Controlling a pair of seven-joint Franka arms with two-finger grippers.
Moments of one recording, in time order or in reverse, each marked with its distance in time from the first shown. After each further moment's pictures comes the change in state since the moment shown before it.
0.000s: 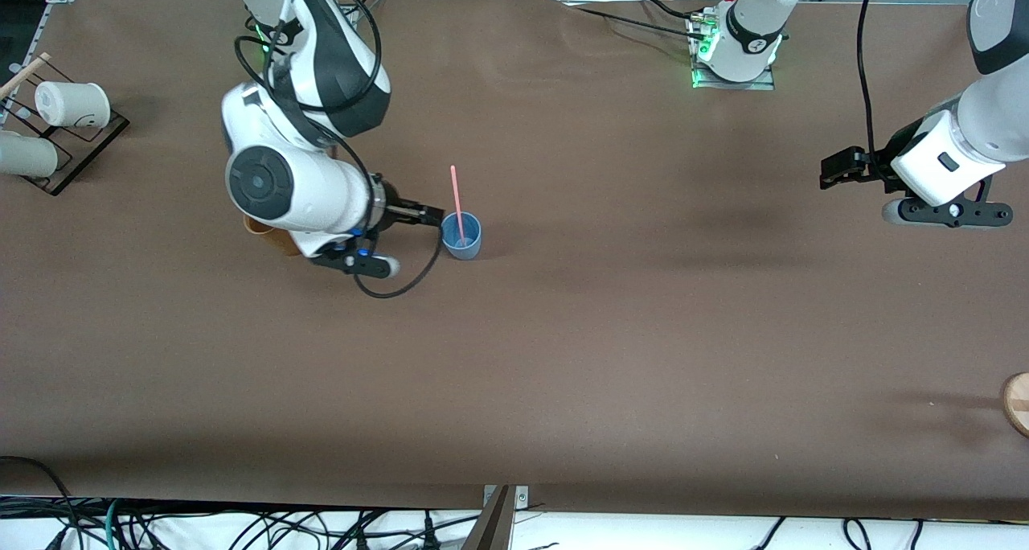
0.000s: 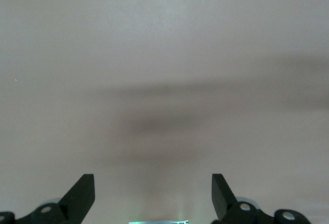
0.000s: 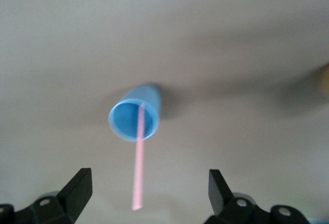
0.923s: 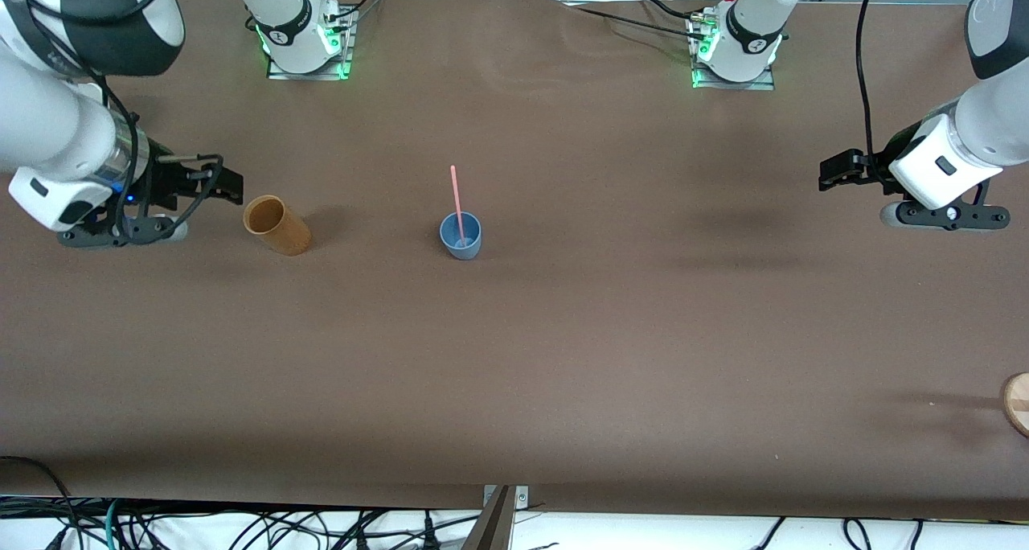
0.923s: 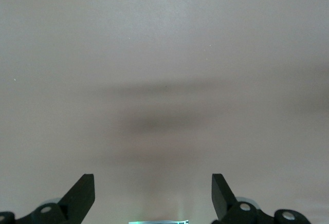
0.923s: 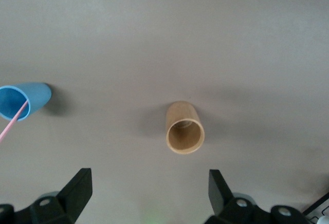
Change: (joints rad) left arm 0.001 0.007 0.000 0.002 0.000 0.000 0.000; right arm 0.003 -0.290 -0.282 -0.164 -0.191 -0.094 -0.507
